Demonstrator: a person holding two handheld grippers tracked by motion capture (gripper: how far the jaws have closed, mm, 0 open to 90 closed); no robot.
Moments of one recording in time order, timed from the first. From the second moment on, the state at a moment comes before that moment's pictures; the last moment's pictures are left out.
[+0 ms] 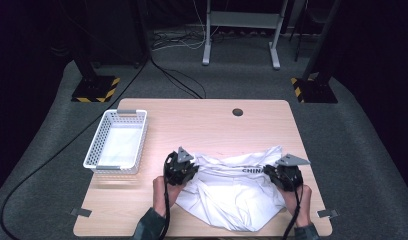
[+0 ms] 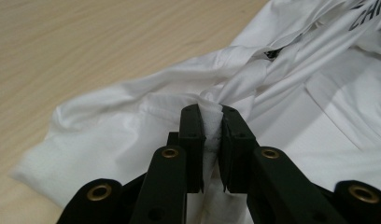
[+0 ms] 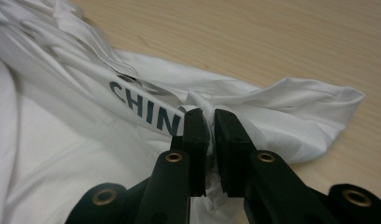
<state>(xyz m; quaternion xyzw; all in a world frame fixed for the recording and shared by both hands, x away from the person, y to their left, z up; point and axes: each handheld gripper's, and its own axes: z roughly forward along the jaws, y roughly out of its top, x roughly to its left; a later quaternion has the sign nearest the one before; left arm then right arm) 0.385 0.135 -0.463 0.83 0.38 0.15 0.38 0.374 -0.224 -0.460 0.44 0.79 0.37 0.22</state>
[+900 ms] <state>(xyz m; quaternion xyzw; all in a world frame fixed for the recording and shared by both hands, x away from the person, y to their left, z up) 0.422 0.102 -0.499 0.86 0.38 0.16 0.31 0.403 -0.195 -0.504 0.46 0.81 0.32 0.18</state>
